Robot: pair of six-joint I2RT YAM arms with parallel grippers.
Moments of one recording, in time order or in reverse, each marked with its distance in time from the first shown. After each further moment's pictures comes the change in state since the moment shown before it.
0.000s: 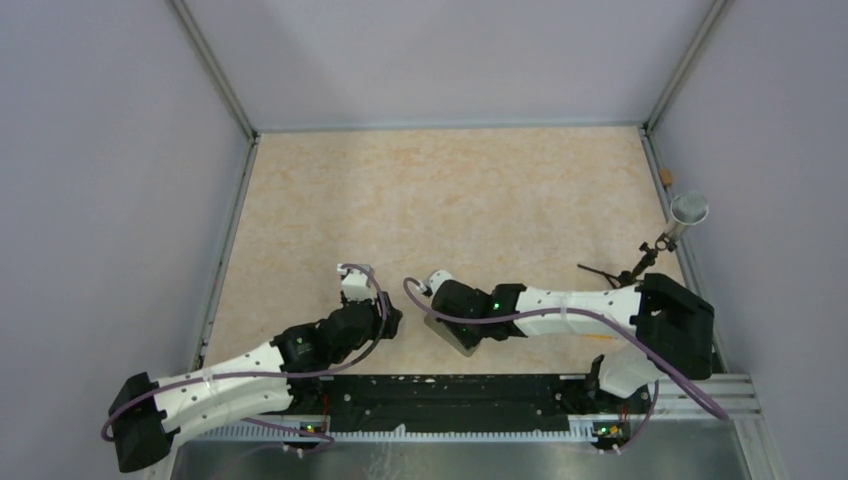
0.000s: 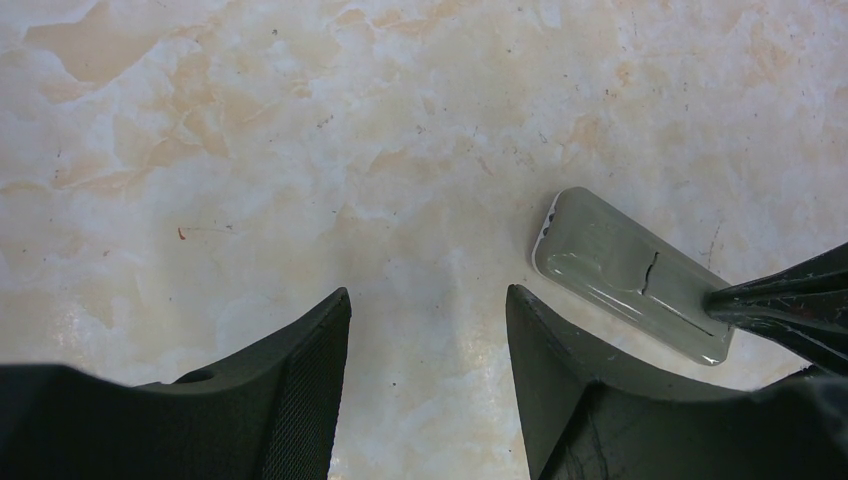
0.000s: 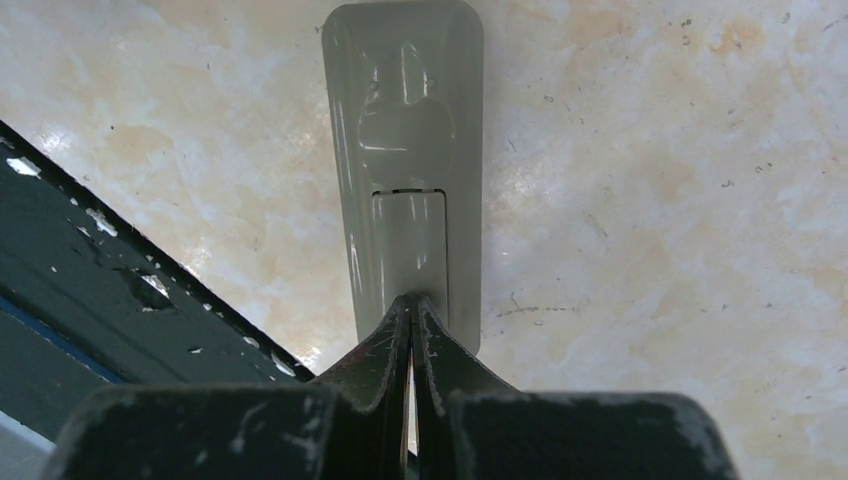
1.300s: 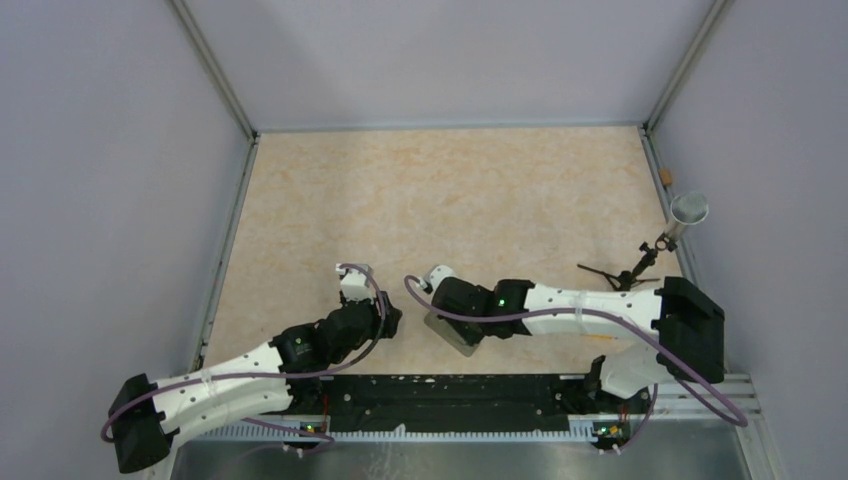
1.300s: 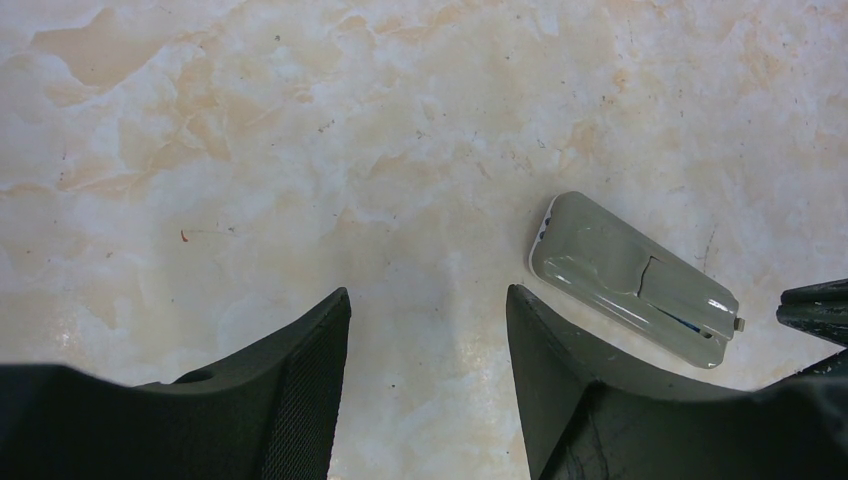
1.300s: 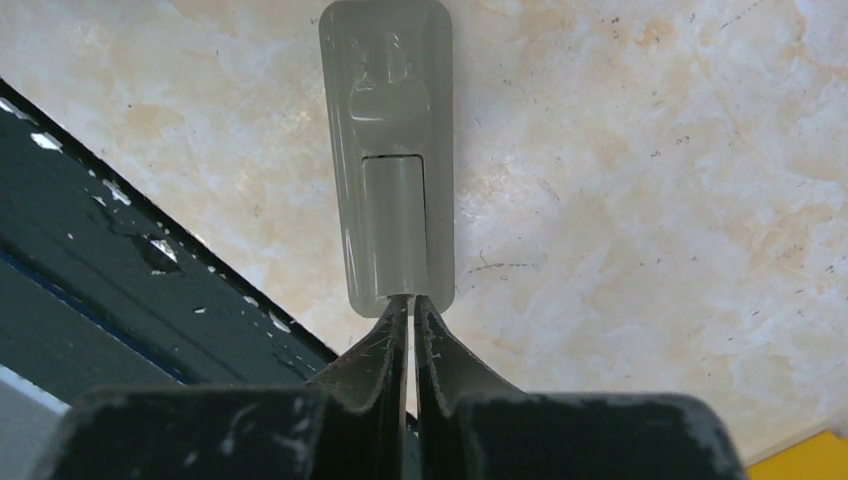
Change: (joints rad) left arm 0.000 -0.013 0.000 -0.004 -0.007 -0.002; right arm 0.027 -0.061 0.092 -0.164 0.067 -0.019
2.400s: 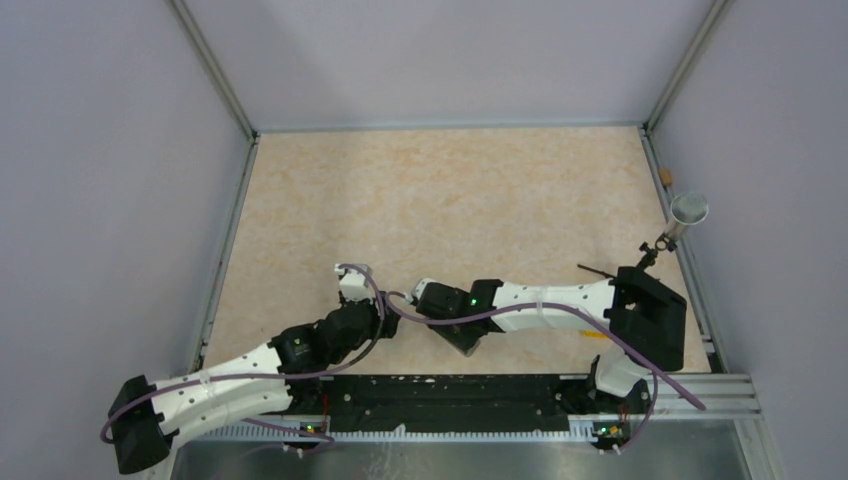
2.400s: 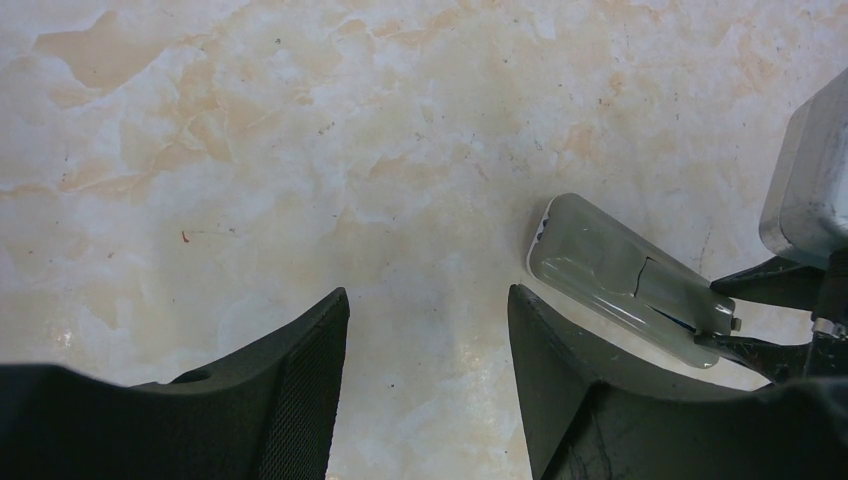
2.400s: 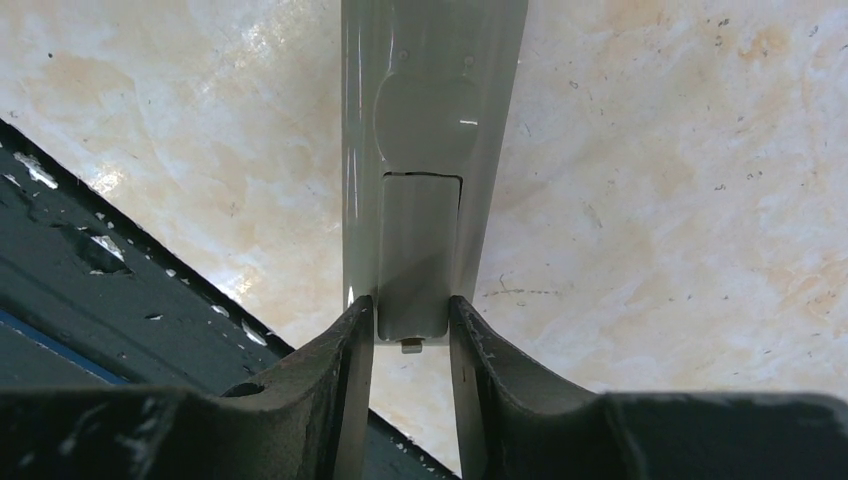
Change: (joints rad) left arm 0.000 -0.013 0.000 -0.008 -0.003 -0.001; right arm 0.000 0.183 0.057 -0.036 -0.054 -0.093
